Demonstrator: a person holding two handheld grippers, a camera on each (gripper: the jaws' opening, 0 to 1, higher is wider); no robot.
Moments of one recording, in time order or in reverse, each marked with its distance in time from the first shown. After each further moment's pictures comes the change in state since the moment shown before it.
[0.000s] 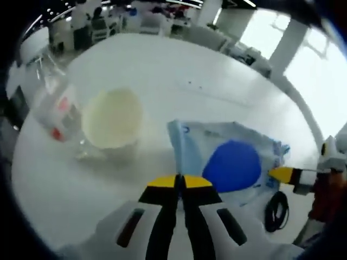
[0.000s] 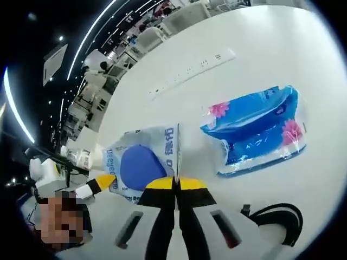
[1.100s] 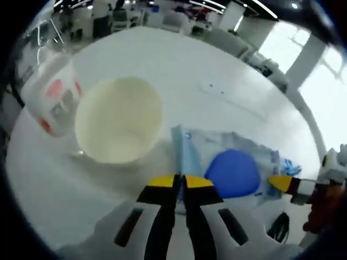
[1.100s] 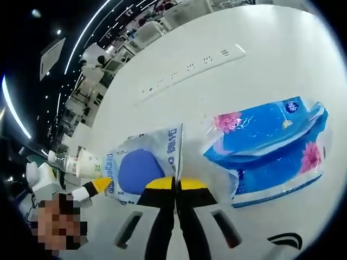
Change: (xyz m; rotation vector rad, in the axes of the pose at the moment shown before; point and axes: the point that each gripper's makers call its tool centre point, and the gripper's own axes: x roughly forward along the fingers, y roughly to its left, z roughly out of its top) left arm 0.035 0.023 0.012 -0.118 -0.011 0.065; right arm 0.036 -0.009 0.012 -0.013 0.039 -0.023
